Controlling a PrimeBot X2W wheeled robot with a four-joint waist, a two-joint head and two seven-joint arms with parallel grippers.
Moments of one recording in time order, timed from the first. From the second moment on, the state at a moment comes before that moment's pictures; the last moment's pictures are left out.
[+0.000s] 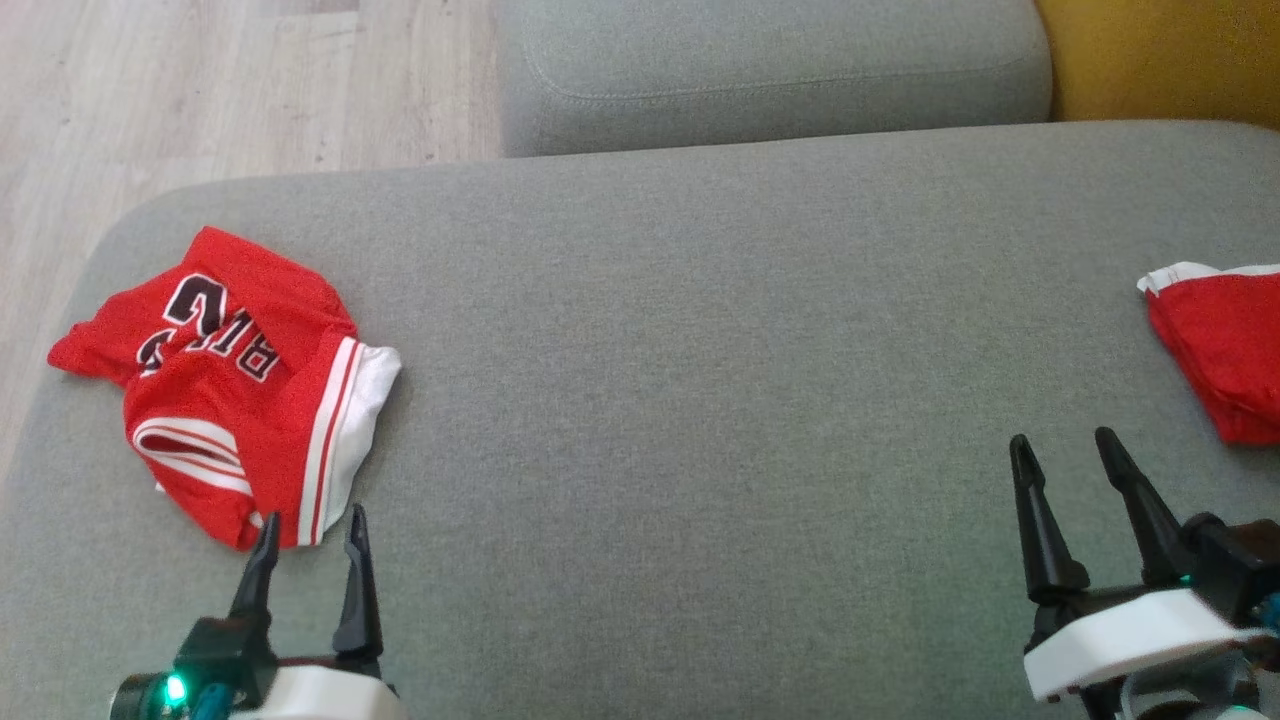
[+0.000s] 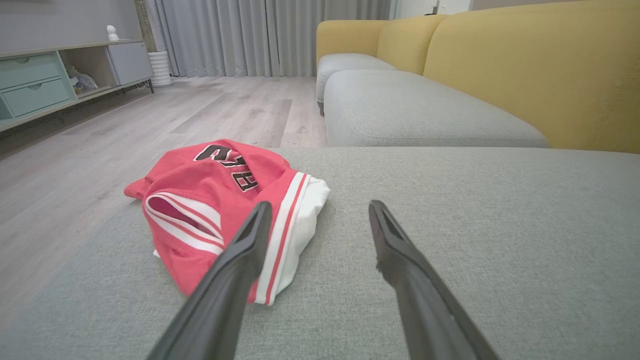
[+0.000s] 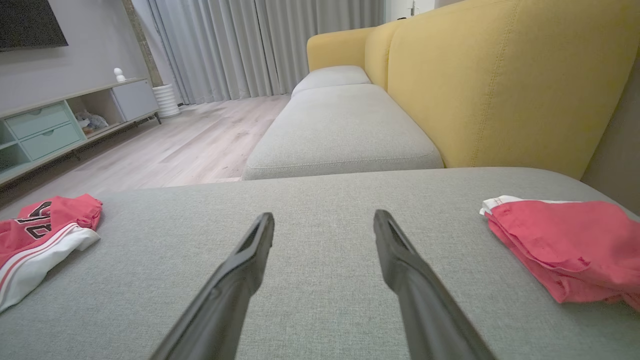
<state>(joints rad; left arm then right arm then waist) 0.07 0.31 -0.34 0.11 -0.42 0.26 -0.17 0.20 -0.04 -0.03 -0.21 0.16 0.13 0.11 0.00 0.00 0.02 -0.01</state>
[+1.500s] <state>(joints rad) -0.28 0.19 -0.30 0.36 -0.41 0.10 -0.25 0.06 -0.07 0.00 -0.39 0.07 0.13 0.24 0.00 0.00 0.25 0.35</state>
